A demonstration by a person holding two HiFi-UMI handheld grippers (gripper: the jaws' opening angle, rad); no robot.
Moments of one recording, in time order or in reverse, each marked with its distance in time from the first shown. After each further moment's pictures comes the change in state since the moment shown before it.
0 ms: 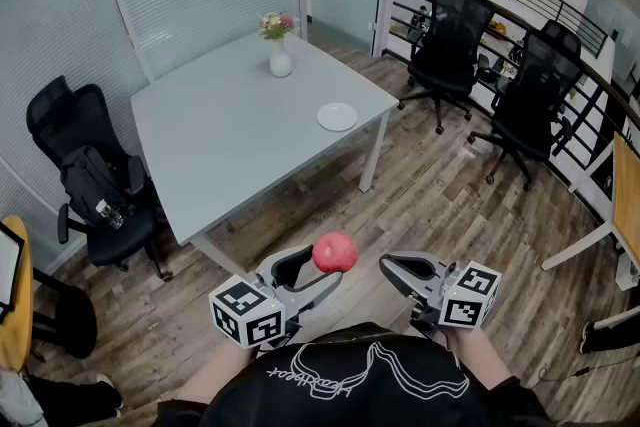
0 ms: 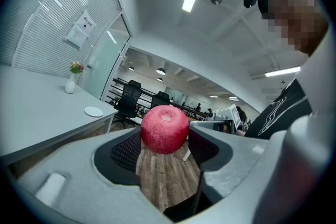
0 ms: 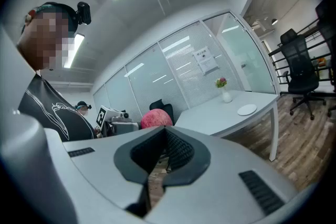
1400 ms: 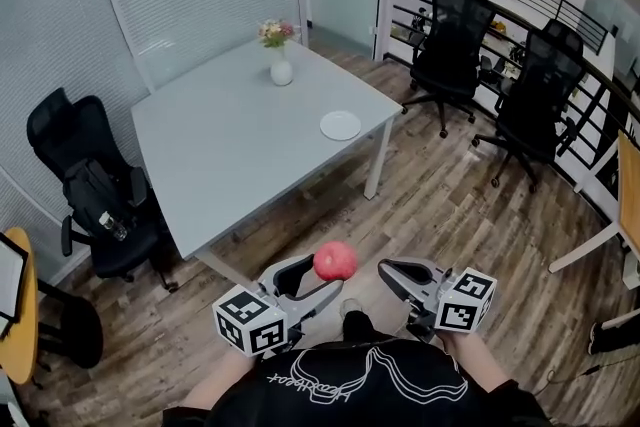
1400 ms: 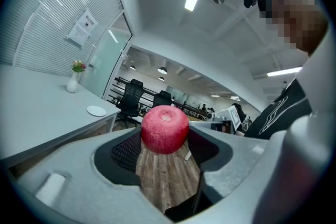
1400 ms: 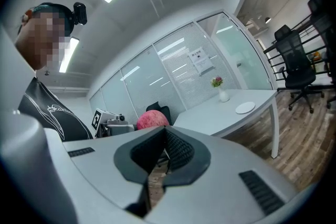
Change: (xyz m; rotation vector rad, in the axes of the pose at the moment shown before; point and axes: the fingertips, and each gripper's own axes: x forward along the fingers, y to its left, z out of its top) left arm 0.005 0.029 -0.003 -0.004 0.008 0.018; right arm 0.026 -0.026 -0.006 0.043 -0.033 -0.020
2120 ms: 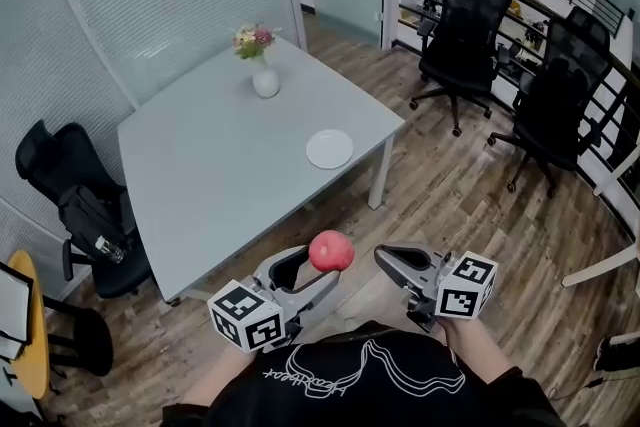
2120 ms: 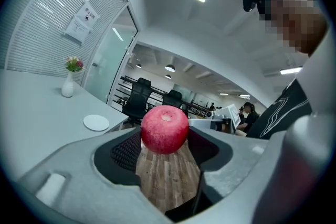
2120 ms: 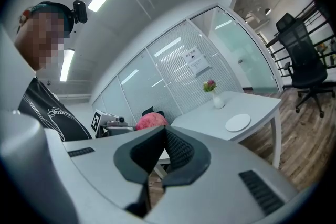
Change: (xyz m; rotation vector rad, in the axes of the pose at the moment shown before) left arm 0.168 0.114 0.064 -0.002 0.030 0.072; right arm 0.043 -0.196 0.091 0.035 -0.004 0.070
